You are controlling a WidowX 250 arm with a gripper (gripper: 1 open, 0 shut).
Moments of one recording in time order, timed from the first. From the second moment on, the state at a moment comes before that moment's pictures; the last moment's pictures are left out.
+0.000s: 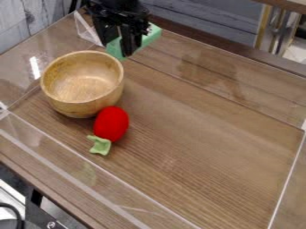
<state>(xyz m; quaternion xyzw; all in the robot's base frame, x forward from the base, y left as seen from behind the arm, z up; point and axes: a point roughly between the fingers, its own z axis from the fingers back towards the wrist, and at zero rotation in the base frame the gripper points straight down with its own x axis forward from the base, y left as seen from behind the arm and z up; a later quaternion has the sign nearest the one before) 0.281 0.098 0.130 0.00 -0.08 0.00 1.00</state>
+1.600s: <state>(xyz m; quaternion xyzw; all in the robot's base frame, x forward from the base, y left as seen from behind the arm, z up) 0.256 0.170 0.066 0.02 -0.05 0.10 0.99</state>
